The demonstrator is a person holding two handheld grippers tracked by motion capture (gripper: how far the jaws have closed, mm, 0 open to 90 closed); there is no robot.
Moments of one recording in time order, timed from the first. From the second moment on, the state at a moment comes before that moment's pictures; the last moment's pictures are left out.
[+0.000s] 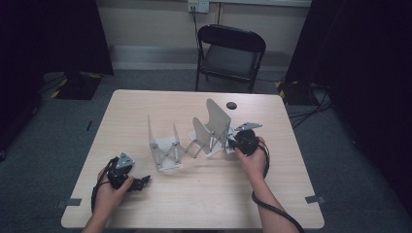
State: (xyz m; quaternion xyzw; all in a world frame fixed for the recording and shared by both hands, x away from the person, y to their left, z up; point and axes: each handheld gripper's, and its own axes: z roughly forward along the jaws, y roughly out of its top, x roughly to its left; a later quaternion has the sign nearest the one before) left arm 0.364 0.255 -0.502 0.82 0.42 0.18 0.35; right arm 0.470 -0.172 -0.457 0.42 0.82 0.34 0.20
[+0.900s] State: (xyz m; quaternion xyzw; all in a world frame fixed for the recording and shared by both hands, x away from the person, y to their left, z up) left arm 0.364 0.255 -0.502 0.82 0.42 0.18 0.35; right arm 0.463 -0.177 -0.483 0.45 0.82 0.31 0.20
